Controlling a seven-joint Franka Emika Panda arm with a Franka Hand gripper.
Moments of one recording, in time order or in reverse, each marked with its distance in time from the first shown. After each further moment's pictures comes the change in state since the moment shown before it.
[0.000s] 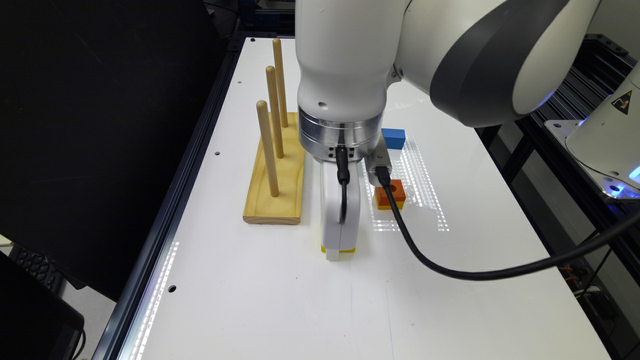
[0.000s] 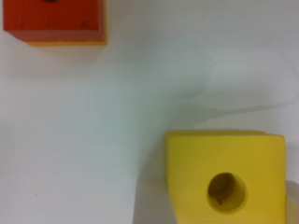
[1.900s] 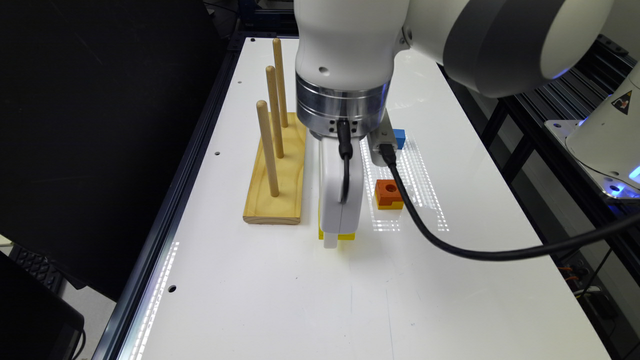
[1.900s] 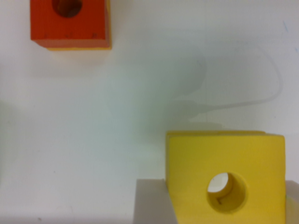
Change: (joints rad) arm -0.018 -0.075 0.029 -0.008 0.013 -0.054 -0.001
